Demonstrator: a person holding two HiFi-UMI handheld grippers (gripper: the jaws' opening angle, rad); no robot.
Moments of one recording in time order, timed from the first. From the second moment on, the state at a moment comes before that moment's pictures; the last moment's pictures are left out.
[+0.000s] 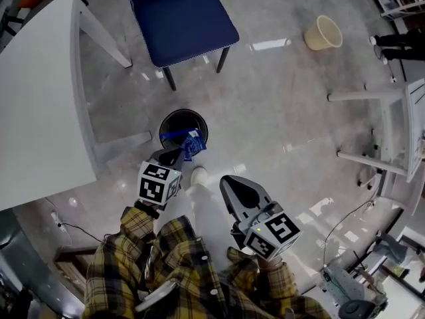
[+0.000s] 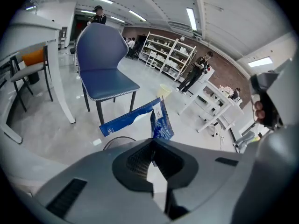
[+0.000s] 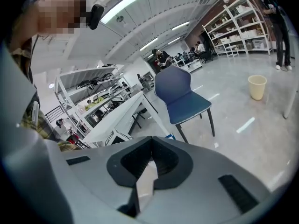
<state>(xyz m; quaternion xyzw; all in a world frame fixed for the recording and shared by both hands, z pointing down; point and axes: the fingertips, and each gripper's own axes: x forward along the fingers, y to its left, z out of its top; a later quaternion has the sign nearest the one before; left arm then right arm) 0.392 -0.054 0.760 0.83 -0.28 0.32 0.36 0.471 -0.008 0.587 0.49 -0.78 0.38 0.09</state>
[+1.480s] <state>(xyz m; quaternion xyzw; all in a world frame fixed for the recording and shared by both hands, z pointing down) 0.403 -0.039 0.859 0.80 -0.22 0.40 0.39 0.451 -0.011 0.596 0.51 -0.75 0.42 0.07</state>
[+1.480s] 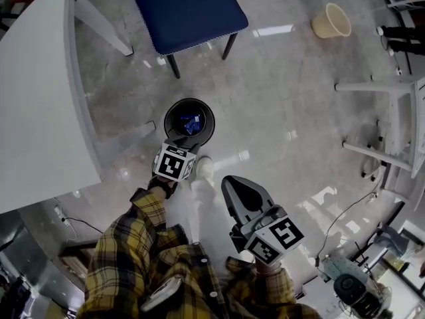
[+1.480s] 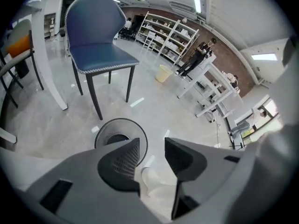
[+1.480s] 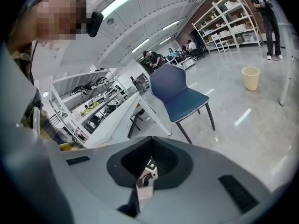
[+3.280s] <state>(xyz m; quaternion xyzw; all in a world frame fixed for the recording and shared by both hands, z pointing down) 0.077 -0.078 0.289 0.88 -0.44 0.00 0.18 0.127 -0.074 0.287 0.30 -0.94 0.16 0.07</state>
